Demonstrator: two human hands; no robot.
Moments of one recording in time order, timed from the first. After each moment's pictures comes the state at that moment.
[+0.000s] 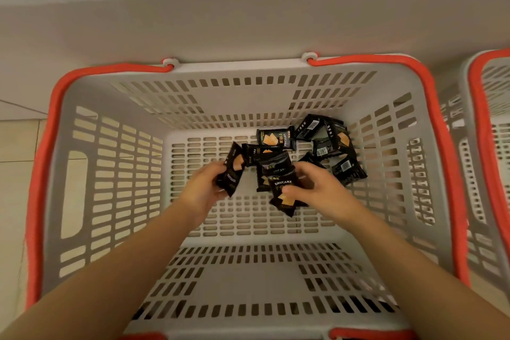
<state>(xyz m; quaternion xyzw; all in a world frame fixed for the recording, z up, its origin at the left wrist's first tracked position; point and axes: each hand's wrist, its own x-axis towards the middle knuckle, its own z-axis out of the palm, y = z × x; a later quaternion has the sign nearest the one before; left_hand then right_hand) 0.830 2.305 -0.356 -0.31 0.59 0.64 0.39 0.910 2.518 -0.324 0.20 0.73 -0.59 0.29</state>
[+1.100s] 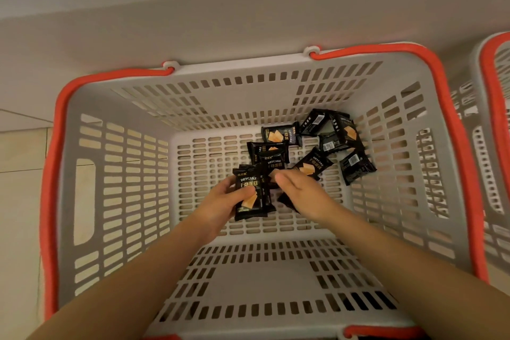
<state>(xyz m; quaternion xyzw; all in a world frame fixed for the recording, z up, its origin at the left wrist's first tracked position) 0.853 2.305 -0.353 -0.24 0.61 0.57 0.49 0.906 2.484 -0.353 0.16 0.80 -0.50 0.30</state>
